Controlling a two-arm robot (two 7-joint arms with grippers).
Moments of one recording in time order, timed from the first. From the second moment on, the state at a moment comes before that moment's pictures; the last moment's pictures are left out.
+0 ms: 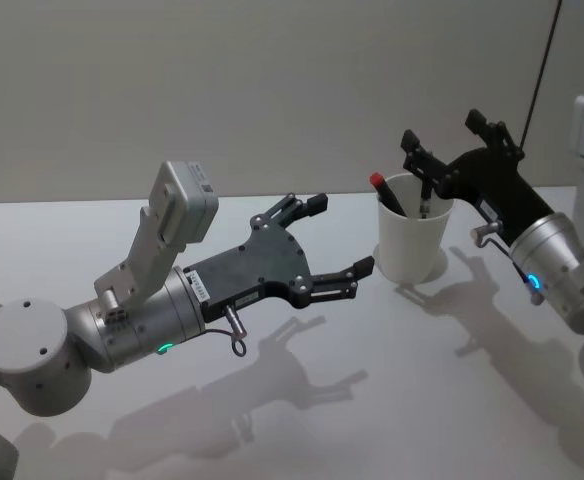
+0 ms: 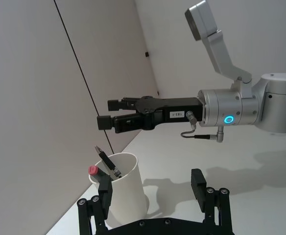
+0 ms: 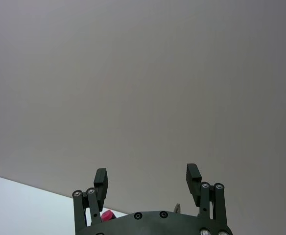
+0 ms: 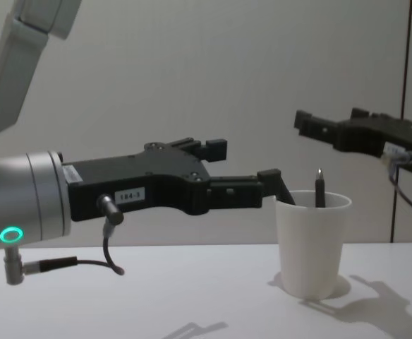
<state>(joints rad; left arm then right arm) -0.30 0.47 0.41 -1.59 -0.39 -0.05 -0.67 0.29 0.19 -0.26 -1.48 0.31 -0.06 0.23</state>
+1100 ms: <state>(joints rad) -0.28 0.44 0.43 -1.60 -0.33 -0.03 -0.46 0.10 0.29 -0.23 -1.67 0.31 -0.01 0.13</state>
